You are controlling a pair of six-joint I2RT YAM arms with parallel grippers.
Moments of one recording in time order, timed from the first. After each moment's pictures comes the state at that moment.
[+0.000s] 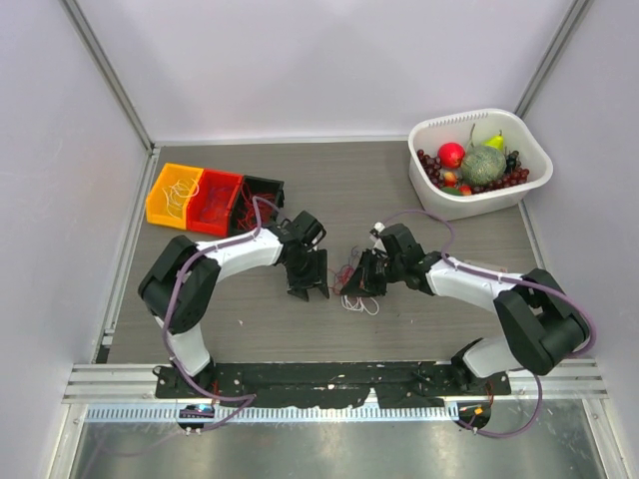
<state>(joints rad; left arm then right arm) -0.72 1.77 1.09 -0.60 0.25 -0.75 0.58 1.43 0.64 -0.06 -0.52 0.92</state>
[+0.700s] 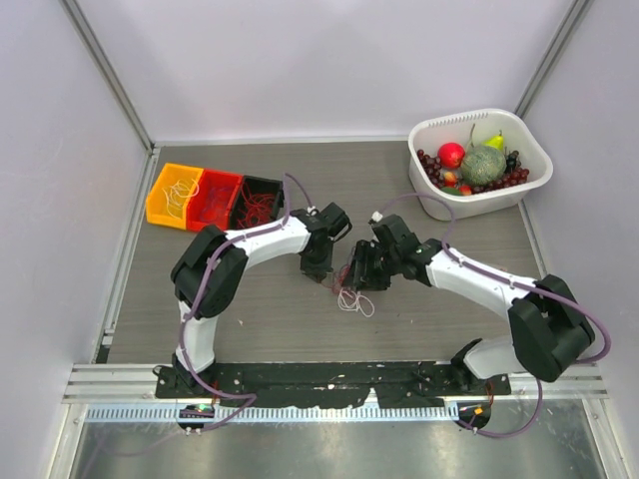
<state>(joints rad) -0.78 1.98 1.40 -0.76 -0.08 -0.66 0.63 1.37 0.77 -0.34 -0.32 0.79</state>
